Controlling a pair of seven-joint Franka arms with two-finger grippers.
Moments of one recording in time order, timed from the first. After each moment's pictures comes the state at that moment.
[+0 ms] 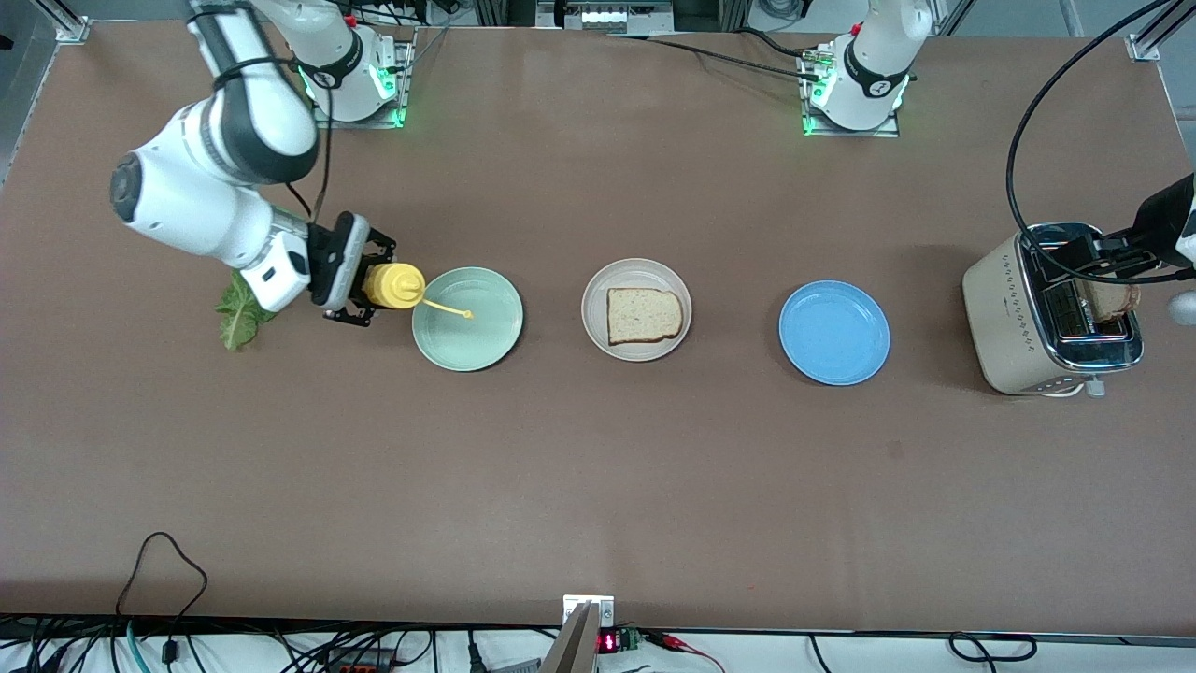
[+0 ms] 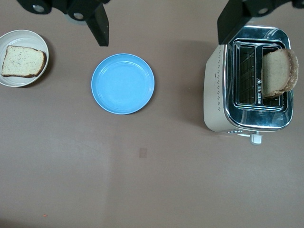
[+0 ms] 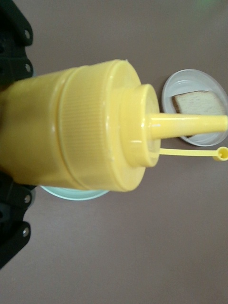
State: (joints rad) left arm 0.07 0.18 -0.05 -1.39 -0.02 1.52 -0.14; right arm -0.09 0.11 0.37 -2.16 0.46 2.27 -1.27
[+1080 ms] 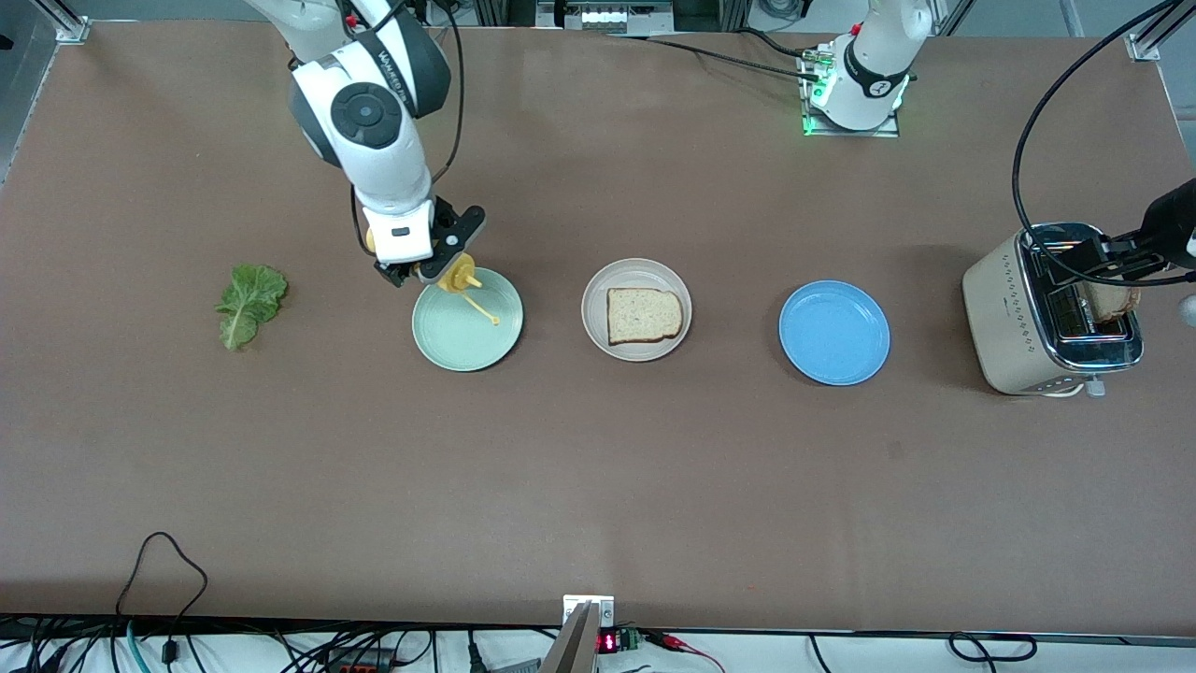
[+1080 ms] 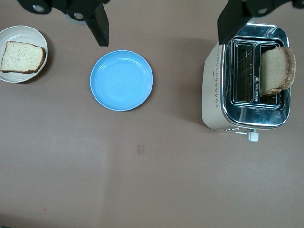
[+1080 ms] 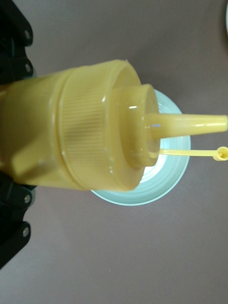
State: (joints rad) left arm 0.08 0.18 -0.04 -1.39 -0.02 1.53 -0.14; right arm 0.14 0.13 0.44 -2.10 -0.23 2.13 -0.28
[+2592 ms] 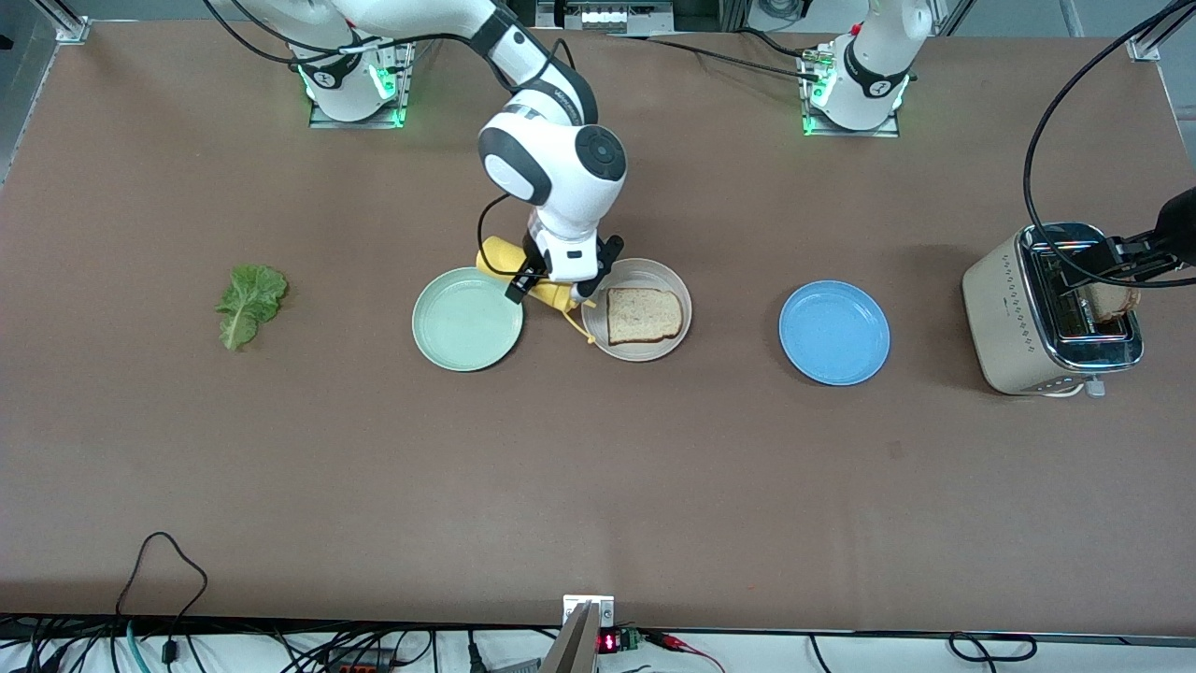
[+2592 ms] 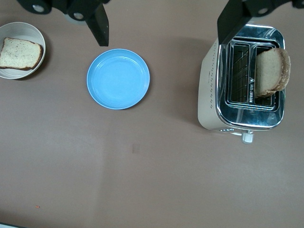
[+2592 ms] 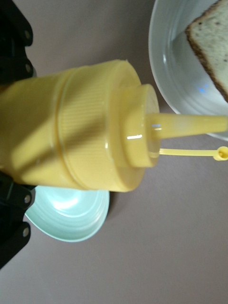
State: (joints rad) left arm 0.10 0.18 -0.04 -1.39 -0.02 1.54 -0.14; right arm 0.70 0.60 0.18 -1.60 -0.44 1.89 0.00
